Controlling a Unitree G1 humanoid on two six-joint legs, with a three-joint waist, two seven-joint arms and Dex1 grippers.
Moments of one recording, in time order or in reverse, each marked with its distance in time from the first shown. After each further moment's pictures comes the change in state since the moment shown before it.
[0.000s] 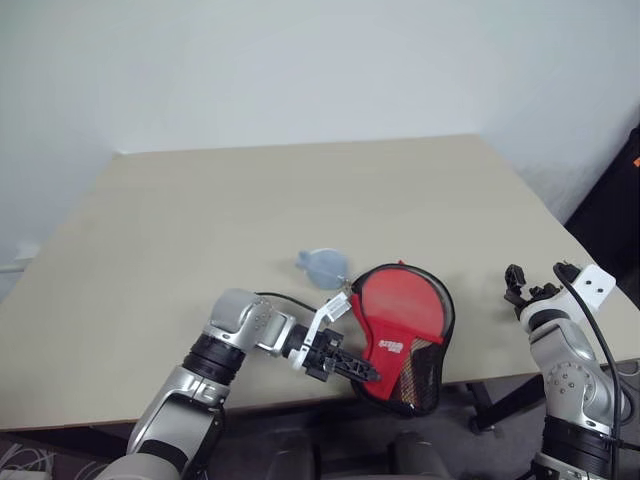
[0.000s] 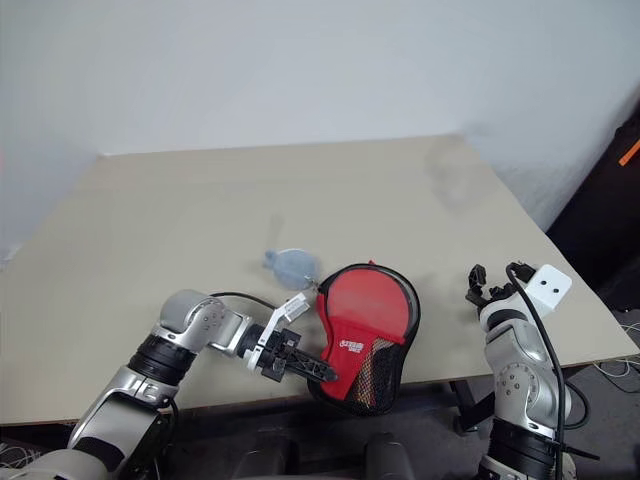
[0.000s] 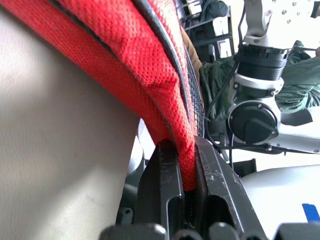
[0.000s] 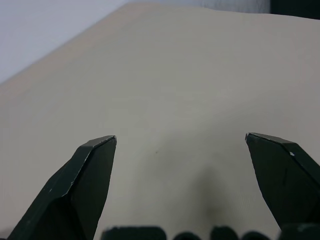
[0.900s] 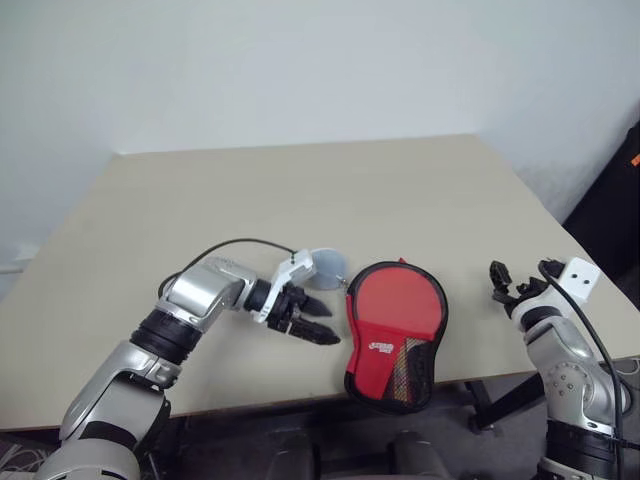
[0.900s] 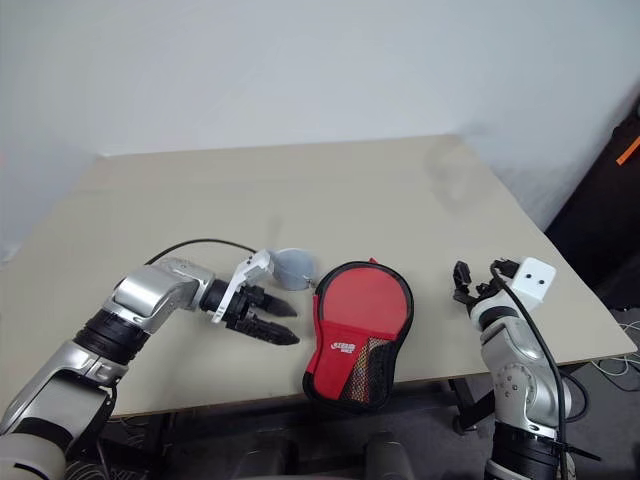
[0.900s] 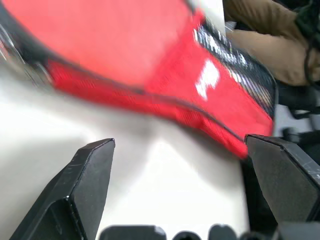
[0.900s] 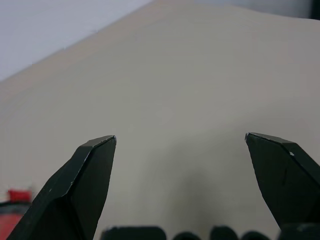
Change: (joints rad) left arm -0.119 0.239 -0.106 0.021 0.239 -0.703 -0.207; right arm 0.022 -0.047 0.100 -0.042 0.000 0.016 0.110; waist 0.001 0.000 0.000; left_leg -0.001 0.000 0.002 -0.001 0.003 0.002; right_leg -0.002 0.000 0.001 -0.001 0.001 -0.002
